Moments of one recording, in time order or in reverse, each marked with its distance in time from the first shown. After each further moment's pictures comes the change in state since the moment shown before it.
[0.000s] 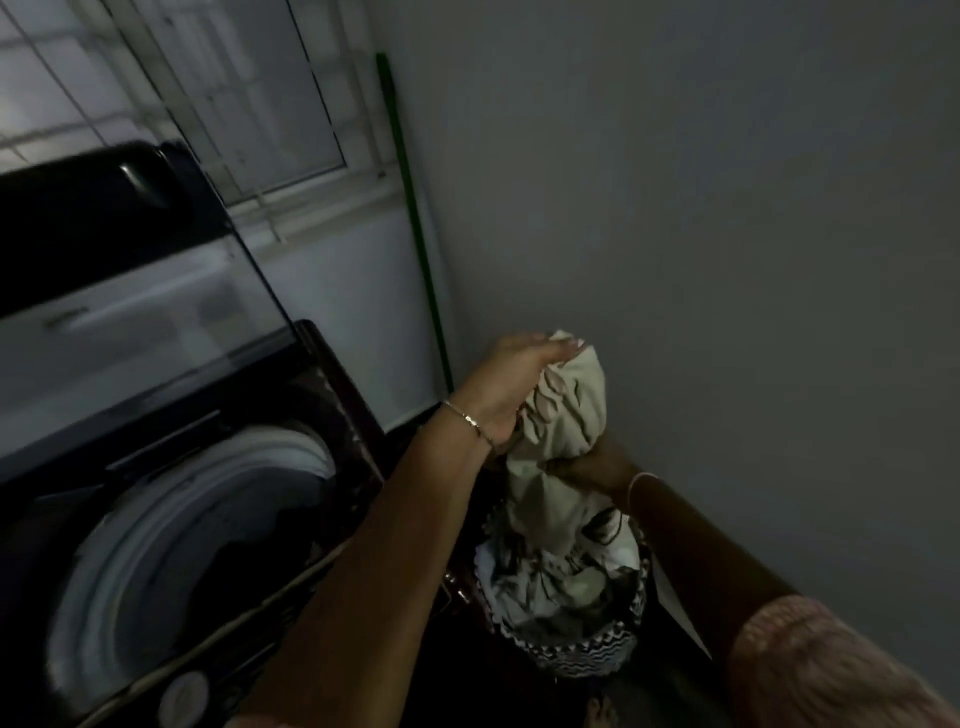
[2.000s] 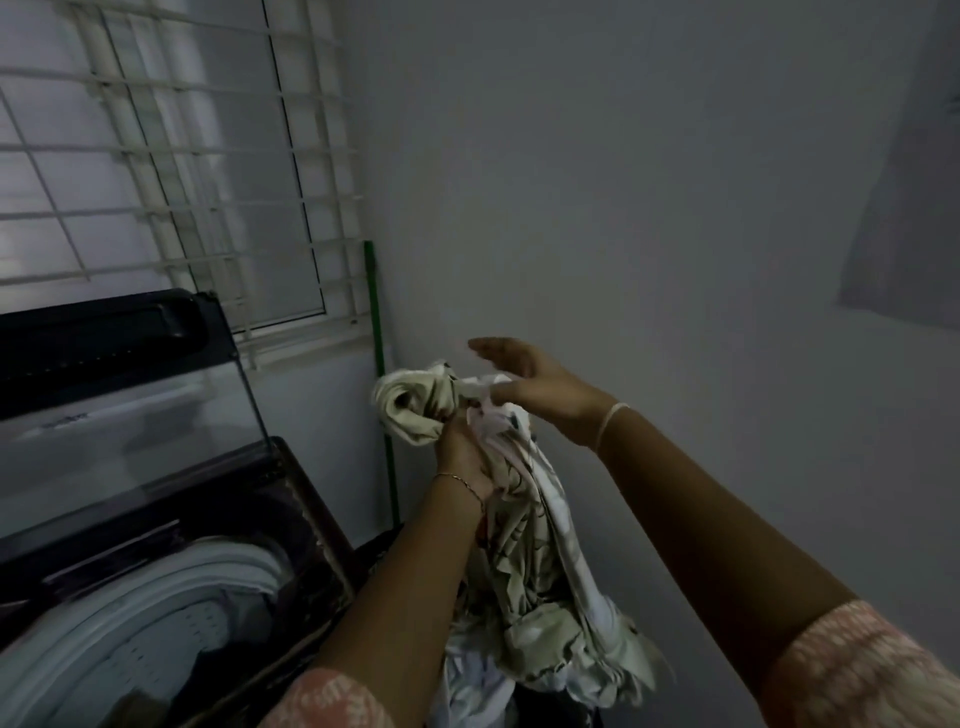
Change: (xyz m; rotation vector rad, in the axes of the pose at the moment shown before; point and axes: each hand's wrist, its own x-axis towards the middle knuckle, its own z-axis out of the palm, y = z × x) left_hand -0.007 0.029 0.018 -0.684 0.144 0.041; right_hand -0.116 -0.225 -0.072 -0.065 -0.041 -0.561
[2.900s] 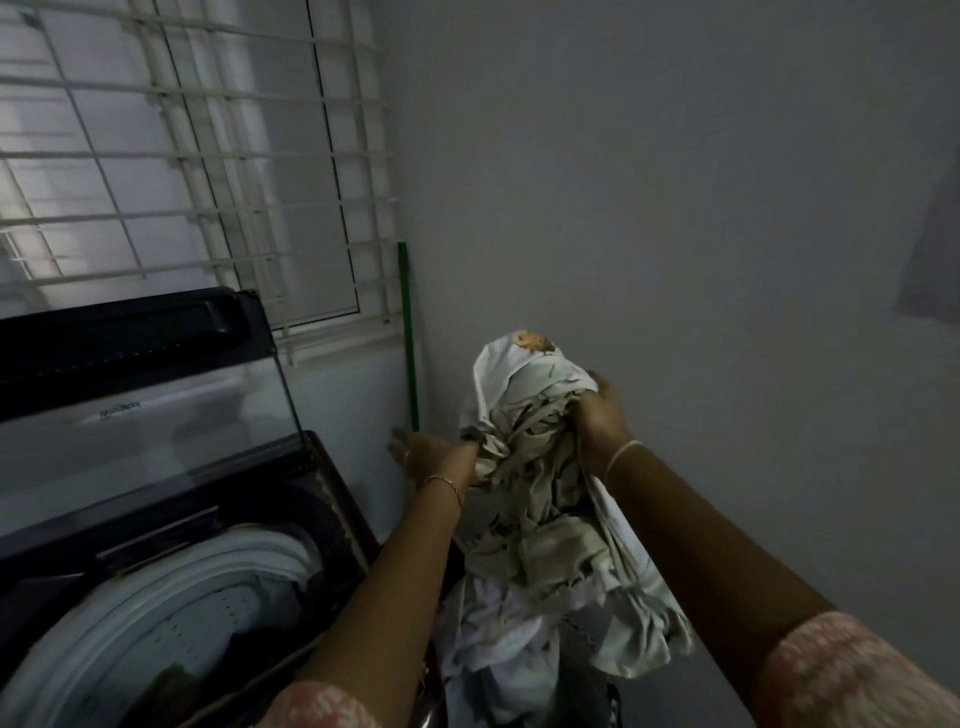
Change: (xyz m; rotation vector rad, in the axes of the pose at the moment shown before) left_hand 0.019 0.019 -0.056 0.744 0.550 0.220; right_hand 0.017 0.055 0.011 0.522 0.665 0.153
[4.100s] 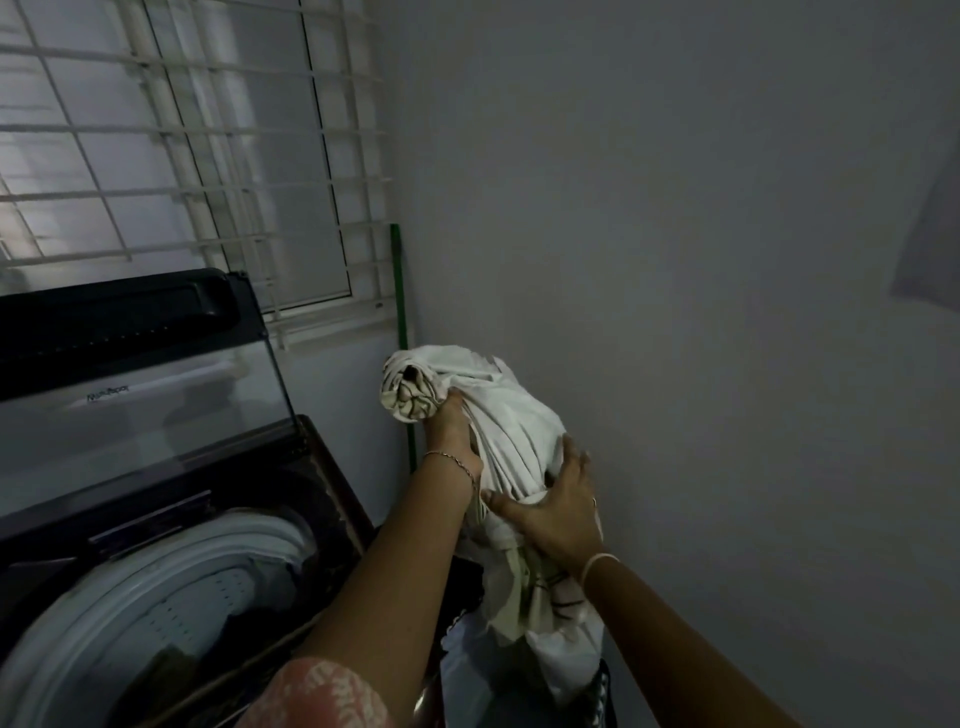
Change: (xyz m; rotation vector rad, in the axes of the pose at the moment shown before) left_hand -0.015 0.018 0.018 -0.686 -0.359 -0.163; right_hand -0.076 0.098 -0.025 -0.778 -0.121 -0.052
